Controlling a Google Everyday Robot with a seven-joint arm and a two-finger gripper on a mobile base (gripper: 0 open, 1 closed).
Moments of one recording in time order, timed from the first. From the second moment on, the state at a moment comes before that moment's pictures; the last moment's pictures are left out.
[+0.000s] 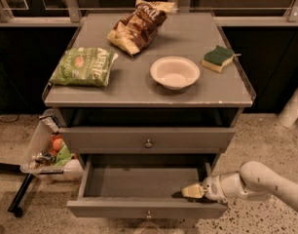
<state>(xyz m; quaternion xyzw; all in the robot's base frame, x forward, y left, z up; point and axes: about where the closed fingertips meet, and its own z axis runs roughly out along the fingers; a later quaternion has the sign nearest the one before) 0.468 -0.168 0.430 -0.18 0.87 0.42 0.17</state>
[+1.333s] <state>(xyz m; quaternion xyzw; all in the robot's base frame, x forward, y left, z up) 0.327 -0.317 0.472 0.22 0.90 0.33 0.18</state>
